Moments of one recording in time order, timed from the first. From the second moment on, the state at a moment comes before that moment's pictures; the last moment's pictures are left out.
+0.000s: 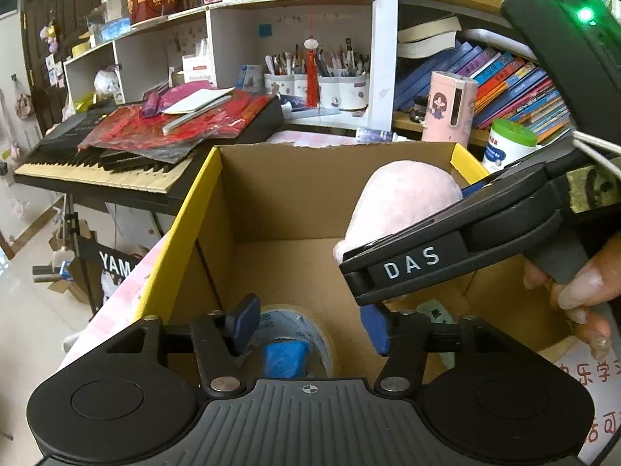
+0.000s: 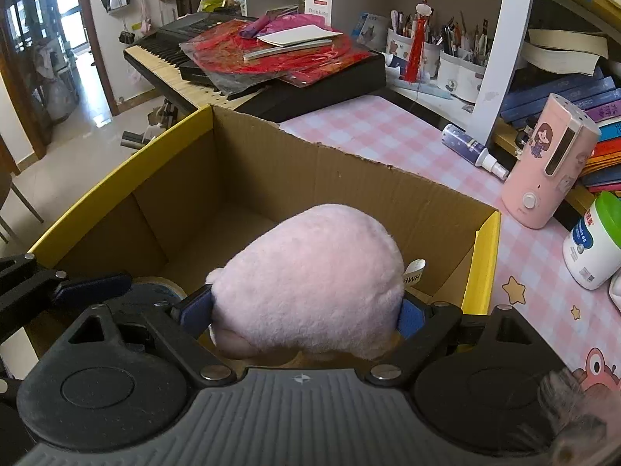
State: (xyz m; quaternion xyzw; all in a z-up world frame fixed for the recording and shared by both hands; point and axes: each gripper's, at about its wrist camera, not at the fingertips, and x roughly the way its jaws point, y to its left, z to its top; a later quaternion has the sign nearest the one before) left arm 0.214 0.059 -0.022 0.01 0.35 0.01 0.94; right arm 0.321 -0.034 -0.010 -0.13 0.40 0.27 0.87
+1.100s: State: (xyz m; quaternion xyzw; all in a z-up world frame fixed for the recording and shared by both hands) left arm 0.143 0.095 0.017 -0.05 0.26 0.06 0.96; right arm 0.218 -0.106 0.044 -0.02 0.21 0.12 0.97
